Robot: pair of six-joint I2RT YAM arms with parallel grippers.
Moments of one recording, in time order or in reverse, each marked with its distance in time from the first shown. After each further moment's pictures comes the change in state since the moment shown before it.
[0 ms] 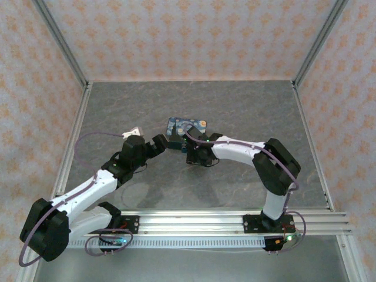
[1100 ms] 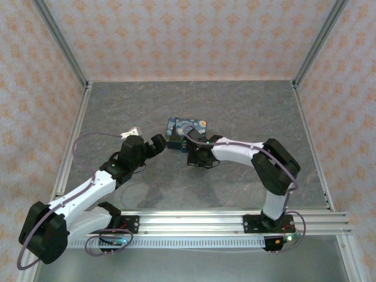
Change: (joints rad) left arm 0.000 -0.029 0.011 -0.040 -0.018 -0.022; right arm 0.003 -0.014 -0.042 0.018 0.031 0.002
